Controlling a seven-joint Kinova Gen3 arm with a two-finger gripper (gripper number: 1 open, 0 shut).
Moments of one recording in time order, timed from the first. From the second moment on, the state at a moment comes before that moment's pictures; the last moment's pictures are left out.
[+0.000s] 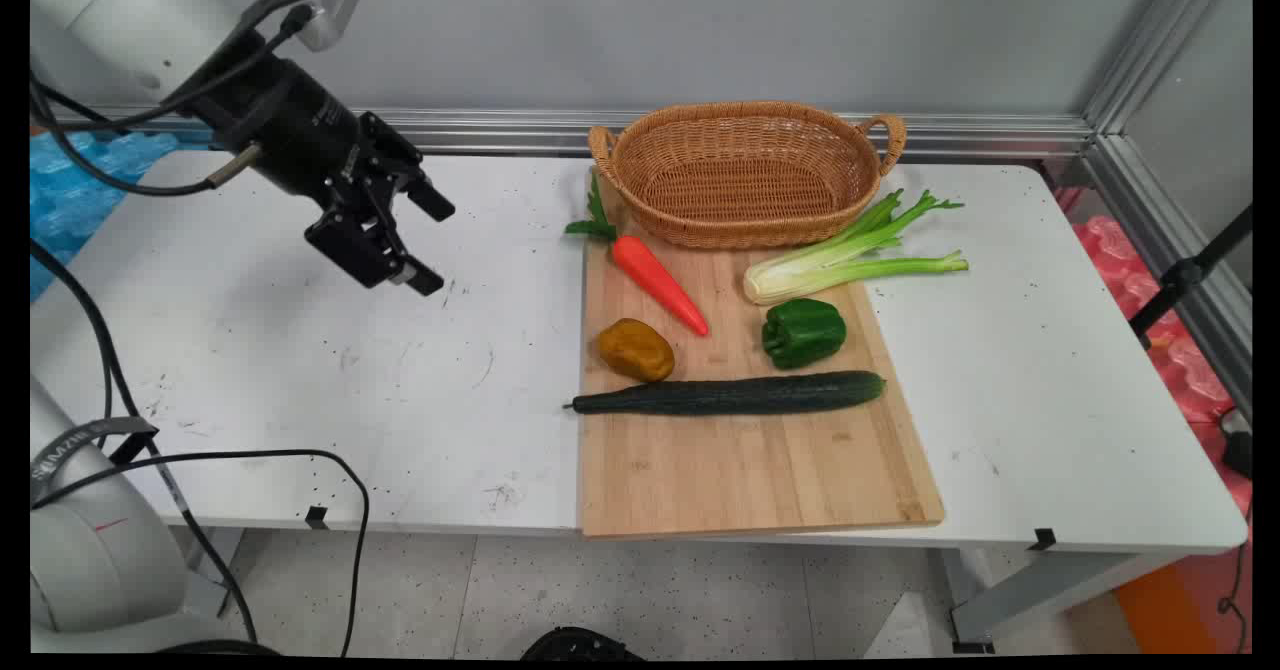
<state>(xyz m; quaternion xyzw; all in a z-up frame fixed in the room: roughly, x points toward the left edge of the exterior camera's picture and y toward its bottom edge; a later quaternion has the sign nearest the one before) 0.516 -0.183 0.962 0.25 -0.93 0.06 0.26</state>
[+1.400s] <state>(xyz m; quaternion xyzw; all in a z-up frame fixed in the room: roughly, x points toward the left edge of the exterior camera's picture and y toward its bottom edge) 0.471 -0.232 0.962 0.21 -0.92 0.10 0.30</state>
